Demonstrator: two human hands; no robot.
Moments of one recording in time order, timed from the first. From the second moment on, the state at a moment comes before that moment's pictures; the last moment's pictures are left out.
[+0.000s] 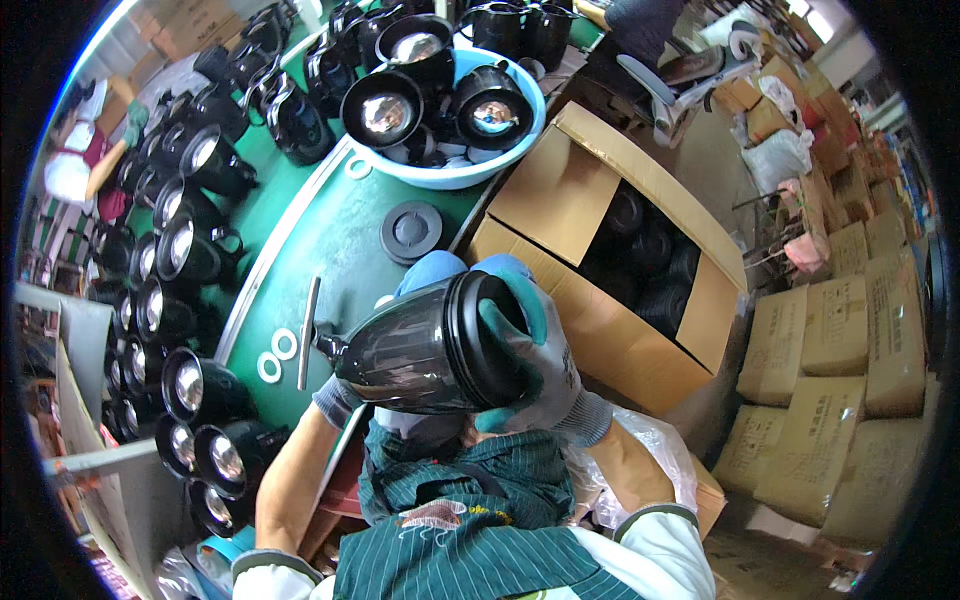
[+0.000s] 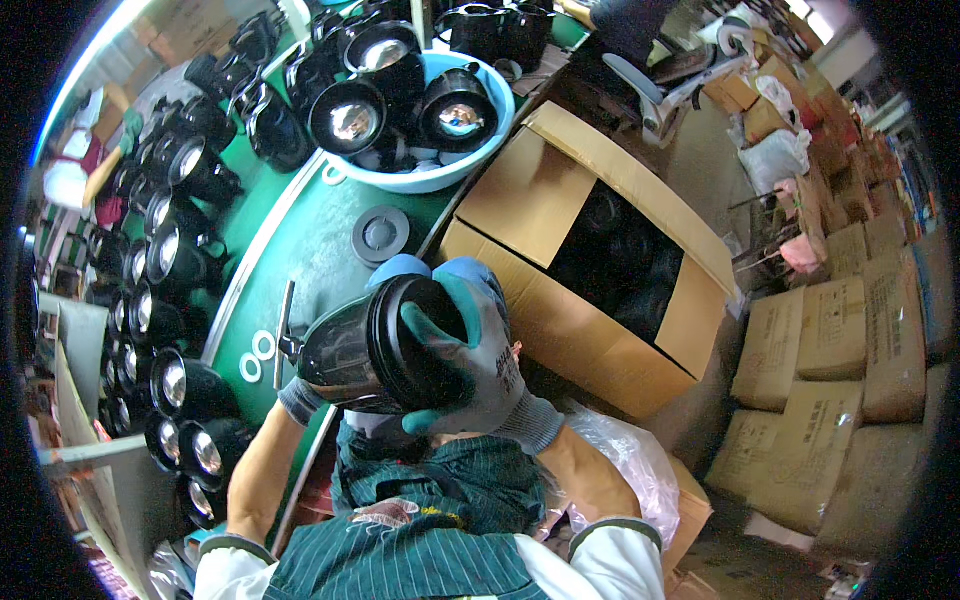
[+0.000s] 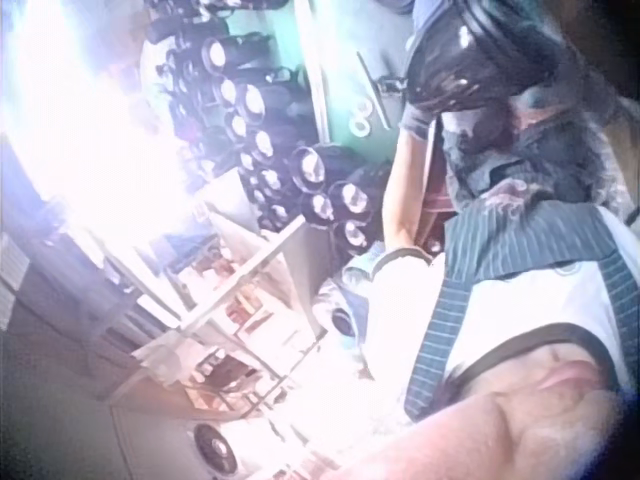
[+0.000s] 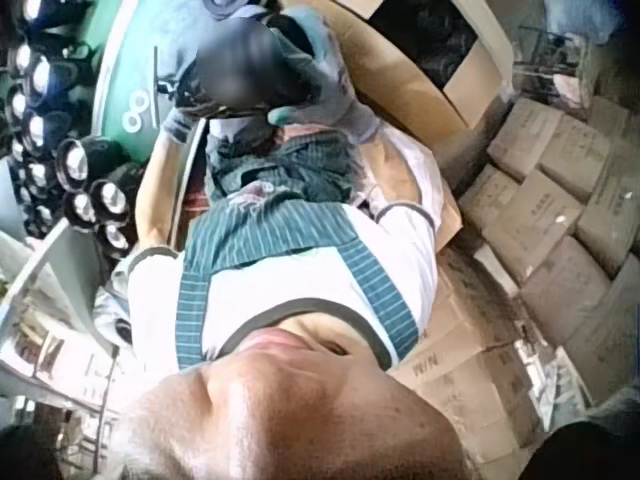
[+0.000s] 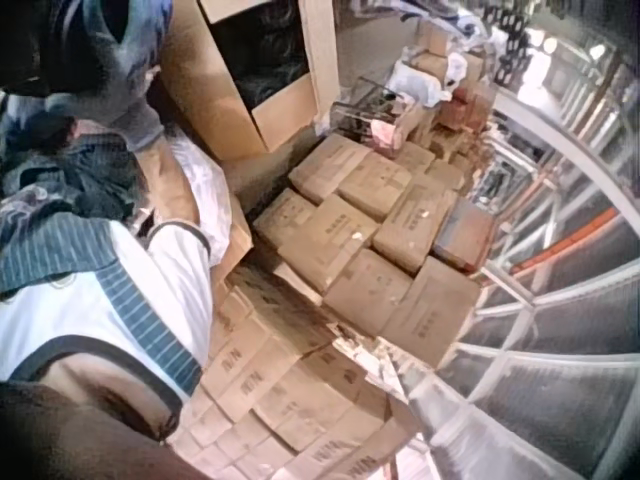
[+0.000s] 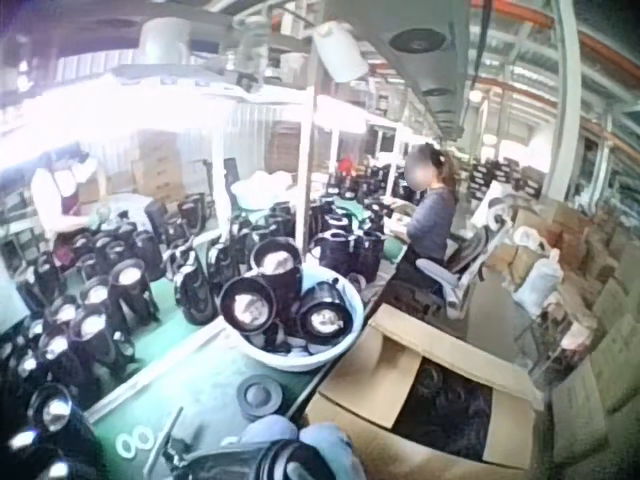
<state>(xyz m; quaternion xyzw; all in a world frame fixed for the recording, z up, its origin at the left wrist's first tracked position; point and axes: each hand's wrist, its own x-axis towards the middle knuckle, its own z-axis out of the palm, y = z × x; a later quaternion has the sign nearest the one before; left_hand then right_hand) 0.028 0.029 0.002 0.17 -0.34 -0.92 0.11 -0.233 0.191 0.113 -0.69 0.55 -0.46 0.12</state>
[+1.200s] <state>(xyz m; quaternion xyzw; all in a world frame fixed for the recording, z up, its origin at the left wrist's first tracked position) 0.074 0.041 0.032 0.33 -0.56 -0.74 0.19 -0.225 0.226 0.097 -0.60 0.51 -0.52 0.34</state>
